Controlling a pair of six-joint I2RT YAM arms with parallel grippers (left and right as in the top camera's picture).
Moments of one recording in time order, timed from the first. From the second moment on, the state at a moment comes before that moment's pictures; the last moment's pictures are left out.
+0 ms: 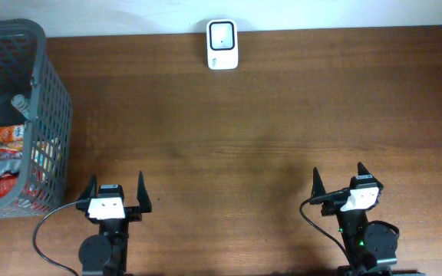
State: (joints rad) left arm -0.03 0.01 0.02 -0.08 -0.08 0.04; right arm 0.06 0.01 0.01 -0.08 -0.02 -0.02
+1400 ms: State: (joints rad) left arm -0.03 0.02 0.25 0.54 0.89 -0.02; right arm 0.06 0.01 0.01 -0.08 -0.02 -0.02
